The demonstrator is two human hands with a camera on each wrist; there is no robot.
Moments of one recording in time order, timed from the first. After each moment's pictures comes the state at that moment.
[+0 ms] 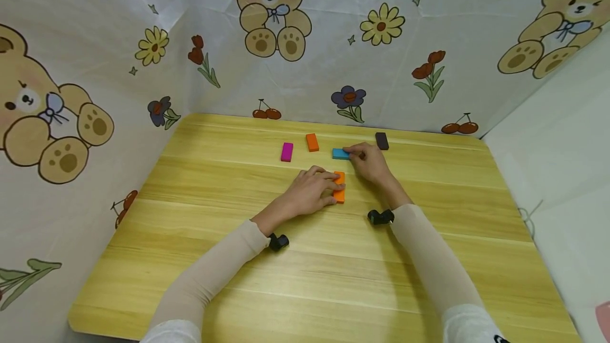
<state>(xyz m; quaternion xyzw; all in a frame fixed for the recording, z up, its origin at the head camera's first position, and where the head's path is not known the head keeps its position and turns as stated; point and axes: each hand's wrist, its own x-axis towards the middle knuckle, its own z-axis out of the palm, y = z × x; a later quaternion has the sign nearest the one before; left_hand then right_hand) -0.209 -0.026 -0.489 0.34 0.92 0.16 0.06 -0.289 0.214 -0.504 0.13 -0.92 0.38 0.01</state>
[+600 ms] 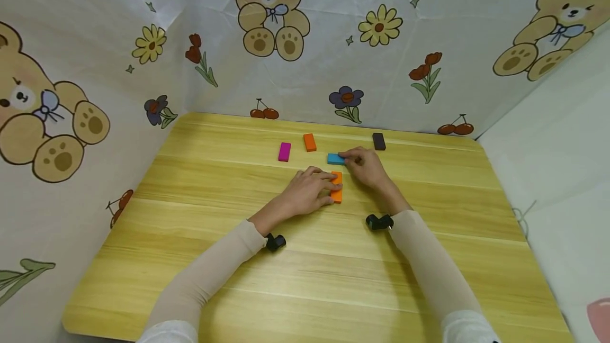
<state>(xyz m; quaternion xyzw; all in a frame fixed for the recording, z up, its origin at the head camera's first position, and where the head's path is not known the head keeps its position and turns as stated) -0.209 -0.028 -0.490 0.34 0.92 0.17 0.06 -0.277 0.214 -0.506 0.15 -0.91 0.39 0.00</state>
